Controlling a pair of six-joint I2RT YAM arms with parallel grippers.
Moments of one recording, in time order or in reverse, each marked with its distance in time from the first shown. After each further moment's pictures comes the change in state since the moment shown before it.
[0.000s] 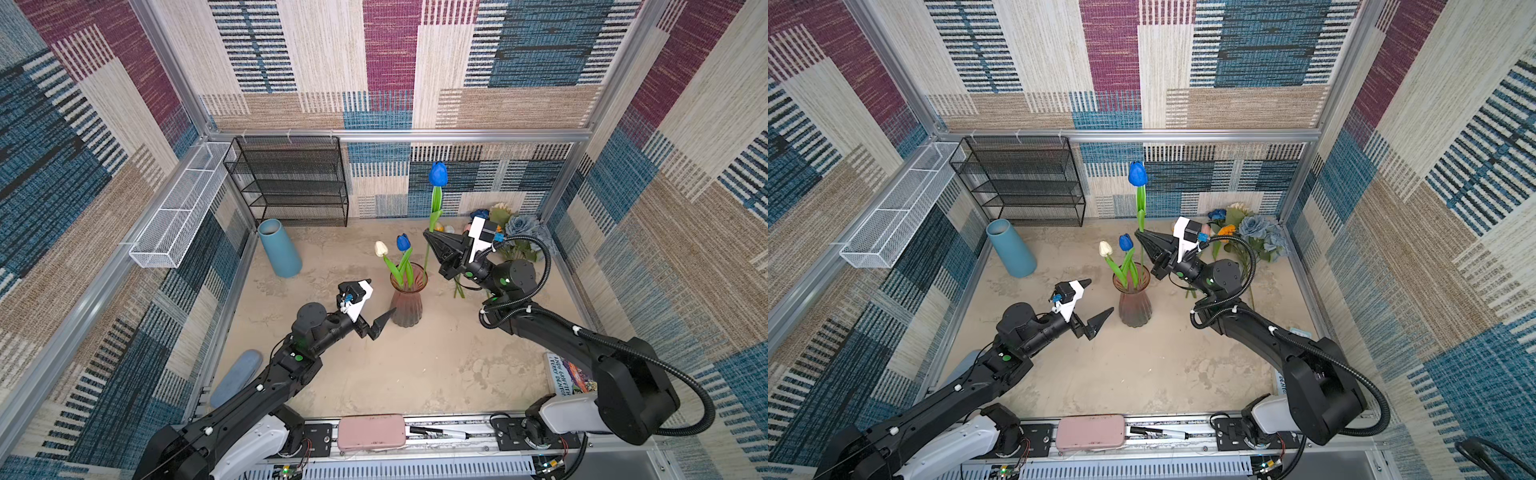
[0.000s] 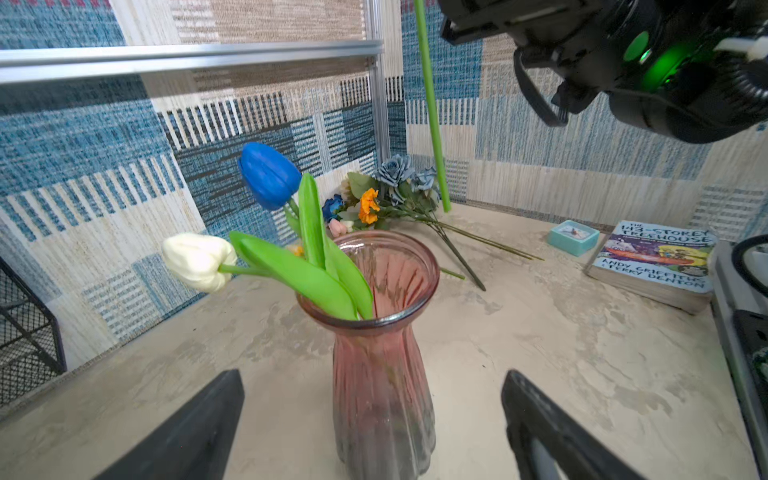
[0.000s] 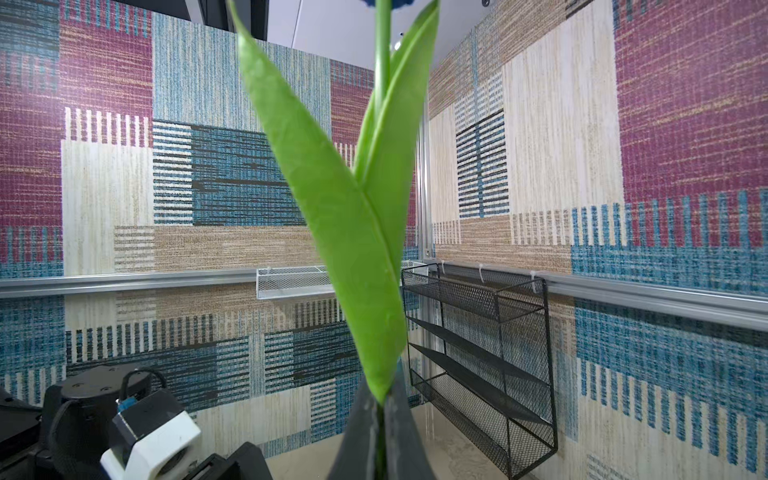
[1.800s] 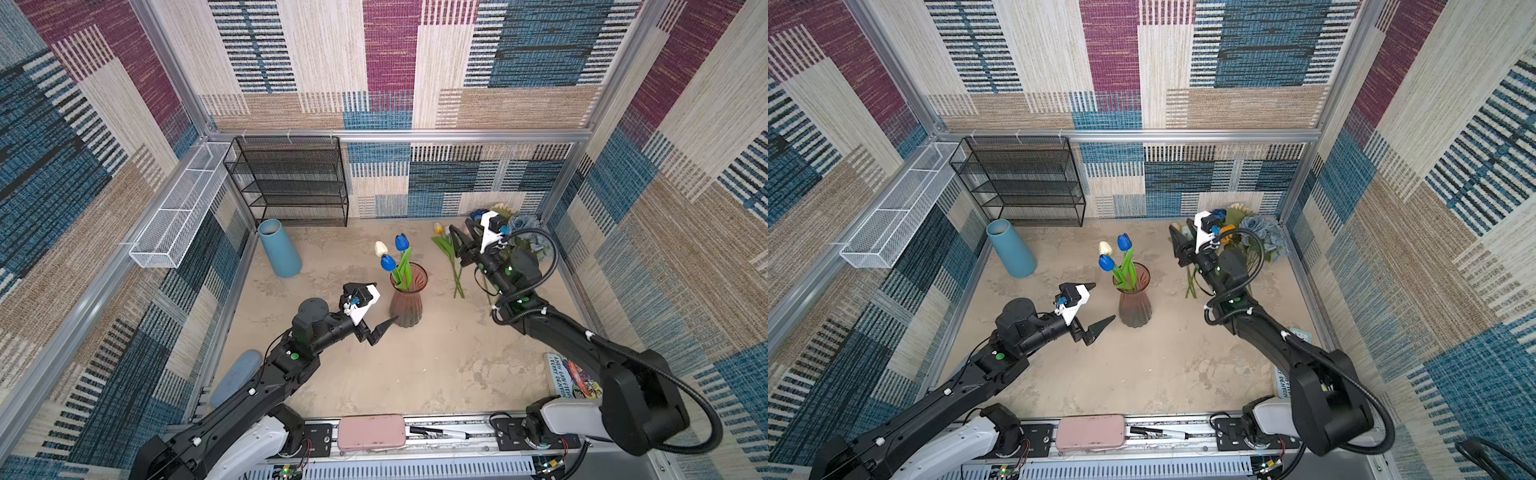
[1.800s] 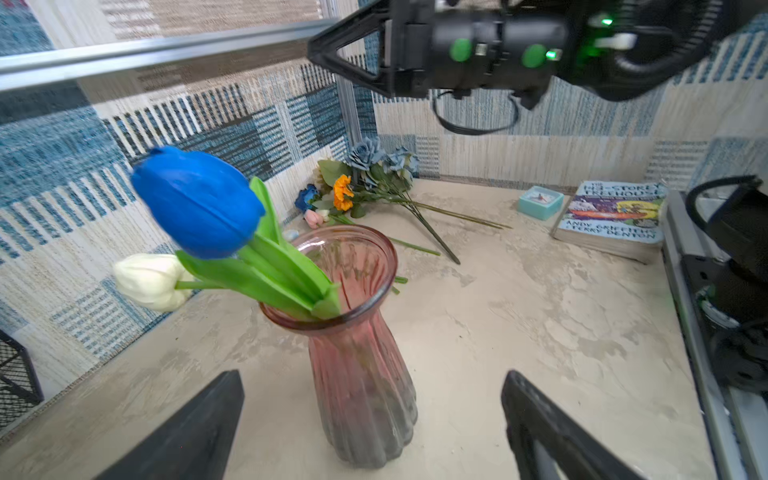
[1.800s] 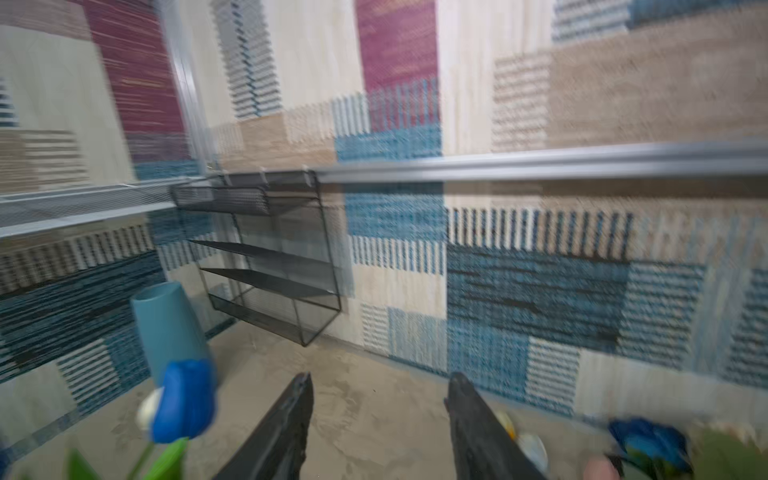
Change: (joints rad) left arm -0.030 -0.055 0.086 -0.246 0.060 0.103; right arm -0.180 -0.045 -0.030 -0.429 0.404 -0.187
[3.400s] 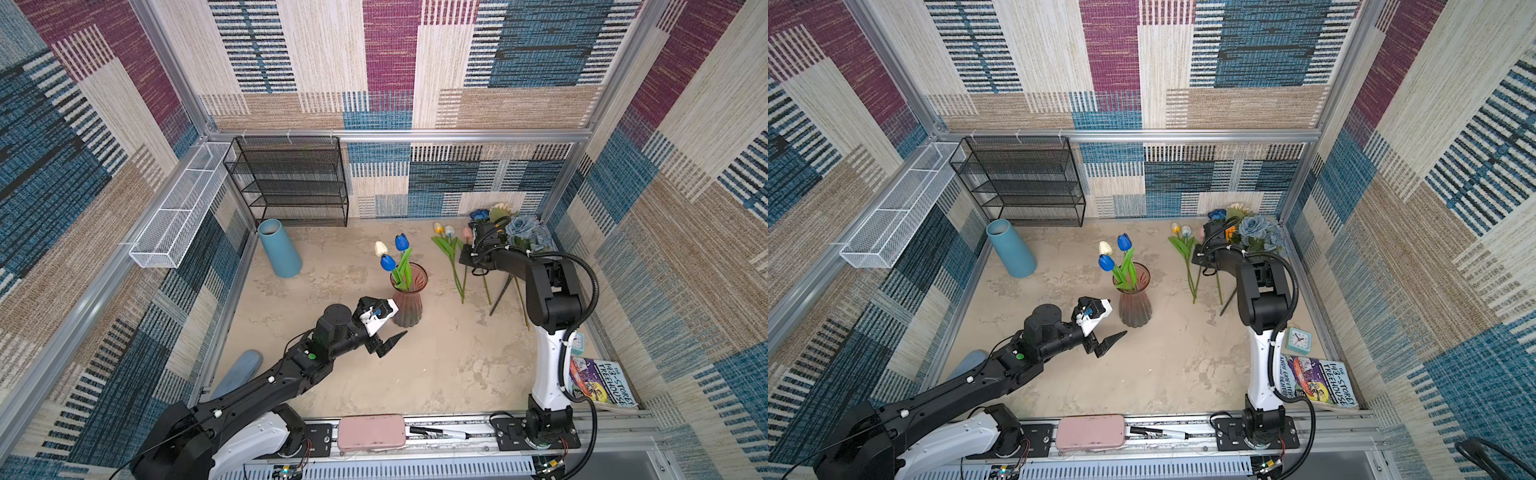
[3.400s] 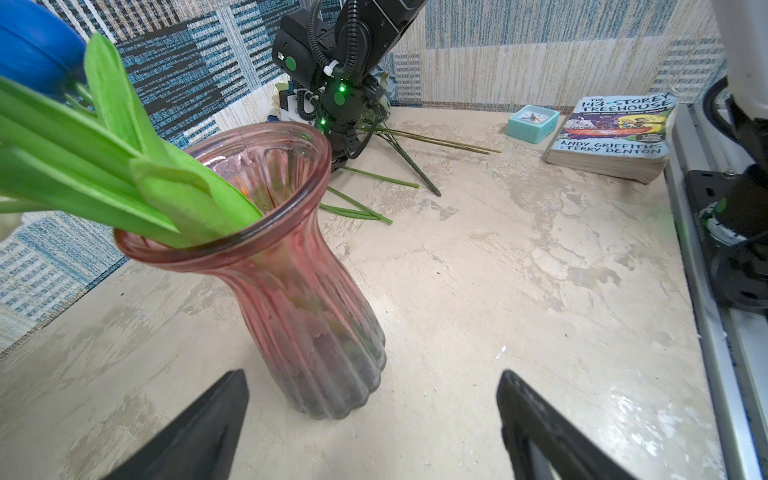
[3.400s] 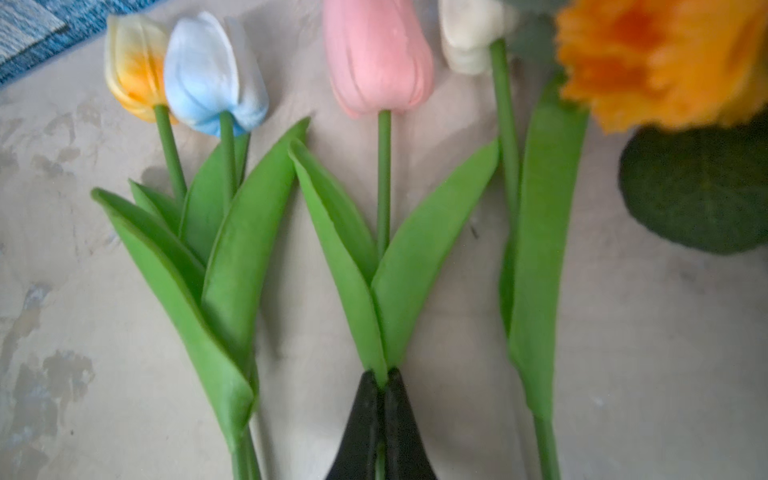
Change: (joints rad) left arm -0.117 0.137 -0.046 0.029 -0.111 0.041; right arm -0.202 0.811 0.681 -0.926 0.102 0.231
